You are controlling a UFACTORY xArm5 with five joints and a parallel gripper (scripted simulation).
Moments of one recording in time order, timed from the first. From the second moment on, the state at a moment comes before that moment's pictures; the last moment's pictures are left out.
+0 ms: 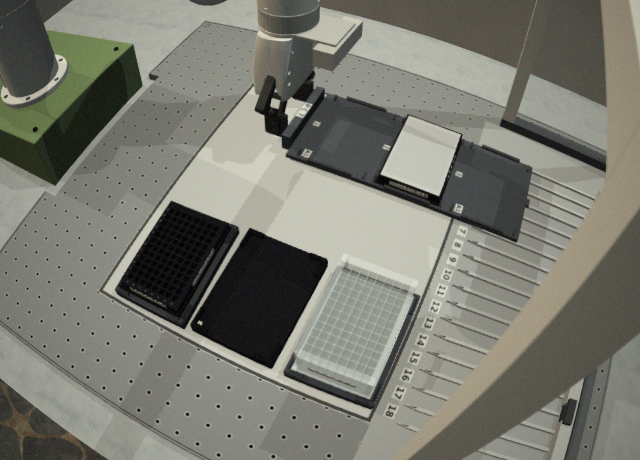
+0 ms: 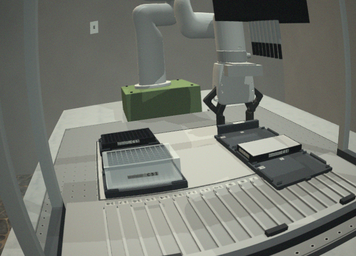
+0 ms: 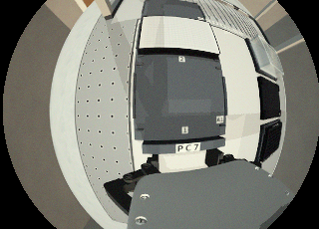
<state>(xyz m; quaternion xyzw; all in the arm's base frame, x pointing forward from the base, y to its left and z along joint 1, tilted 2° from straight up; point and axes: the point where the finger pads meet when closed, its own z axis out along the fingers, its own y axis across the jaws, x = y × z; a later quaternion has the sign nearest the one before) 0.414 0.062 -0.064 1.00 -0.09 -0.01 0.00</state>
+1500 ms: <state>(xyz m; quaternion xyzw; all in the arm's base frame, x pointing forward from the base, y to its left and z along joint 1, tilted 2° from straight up) 0.452 0.055 -0.065 1.00 -0.09 -0.01 0.00</state>
